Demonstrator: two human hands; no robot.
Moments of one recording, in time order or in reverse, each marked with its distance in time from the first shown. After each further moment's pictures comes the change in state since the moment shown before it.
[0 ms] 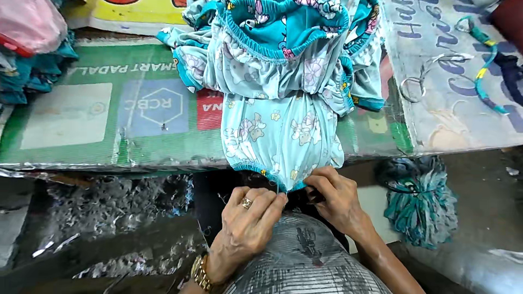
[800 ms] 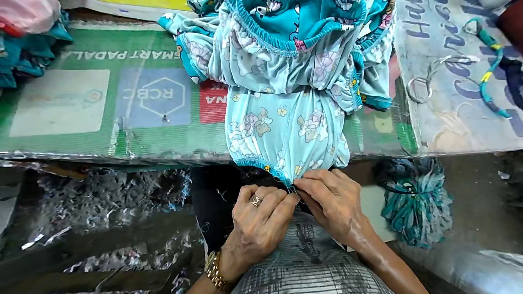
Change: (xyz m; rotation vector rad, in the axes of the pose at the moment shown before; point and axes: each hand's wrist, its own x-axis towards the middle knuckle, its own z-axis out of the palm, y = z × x) left_hand 0.002 0.018 0.010 -0.041 0.074 -0.117; right_hand 0.025 -0.031 -0.009 -0.039 0.002 -0.064
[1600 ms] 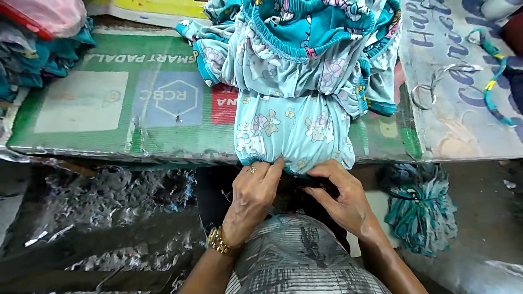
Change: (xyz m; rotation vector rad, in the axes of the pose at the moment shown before) left_hand 0.016 -0.041 0.017 0.165 0.020 -0.042; right_hand -0.007 0.016 0.000 0.448 -0.094 0.304
